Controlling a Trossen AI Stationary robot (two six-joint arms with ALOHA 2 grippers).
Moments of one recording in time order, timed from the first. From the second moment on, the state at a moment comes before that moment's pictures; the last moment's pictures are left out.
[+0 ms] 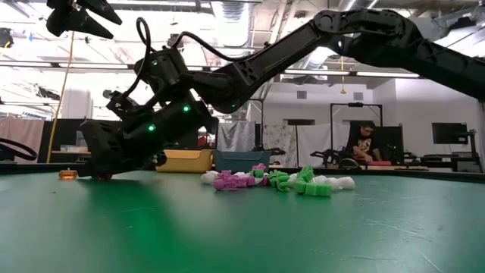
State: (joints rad) left arm -0.17 0.51 0.86 -0.77 -0.81 -0.55; right arm -0.03 2.66 2.13 0.04 0.04 0.07
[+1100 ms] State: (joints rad) left arm -0.17 0.51 0.86 -0.77 -0.81 -0.54; right arm -0.28 2.45 2.34 -0.42 -0.09 -0.22
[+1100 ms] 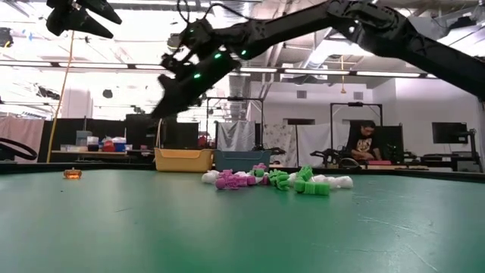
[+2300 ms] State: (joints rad) left arm -0.17 0.51 0.86 -0.78 -0.82 -0.52; right arm -0.64 2.31 2.07 -0.78 -0.37 -0.27
